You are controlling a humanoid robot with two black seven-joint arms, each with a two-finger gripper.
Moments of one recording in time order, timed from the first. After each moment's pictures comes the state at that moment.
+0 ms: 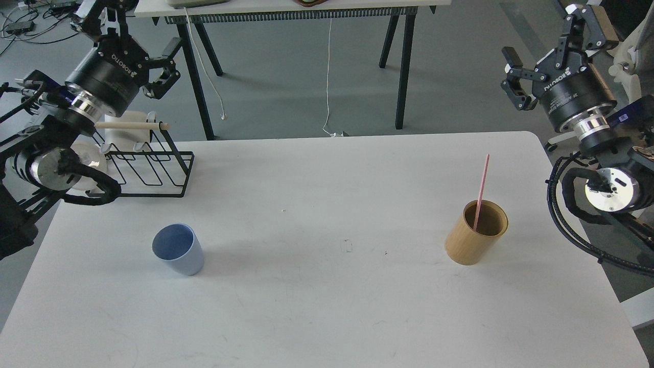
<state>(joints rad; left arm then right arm) -0.85 0.66 -0.48 -1.03 0.06 -0.35 -0.49 0.69 -0.69 0.69 1.29 -0.10 0.02 0.49</state>
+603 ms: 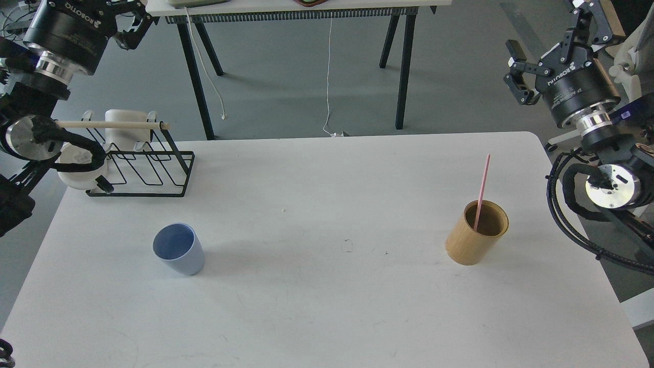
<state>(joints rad) -0.87 0.64 -0.68 -0.97 0.01 -0.42 -0.49 0.68 -0.67 0.73 1.29 -0.10 0.02 0.49</state>
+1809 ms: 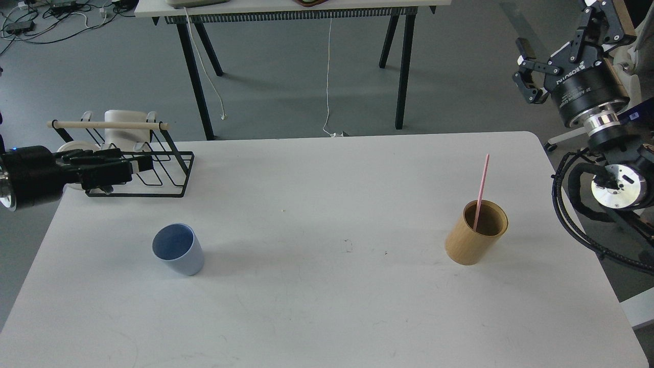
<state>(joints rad) -0.84 1.23 -0.24 -1.41 1.43 -0.18 -0.49 0.66 -0.68 0.76 1.28 -0.10 0.02 0.49</state>
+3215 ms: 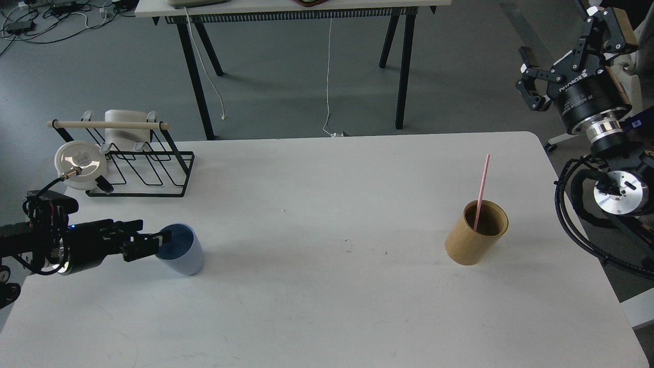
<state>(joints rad) -0.61 0.91 -0.18 -1.05 1.61 0.00 -0.49 0.63 -0.68 0.77 1.28 -0.10 0.02 0.49</state>
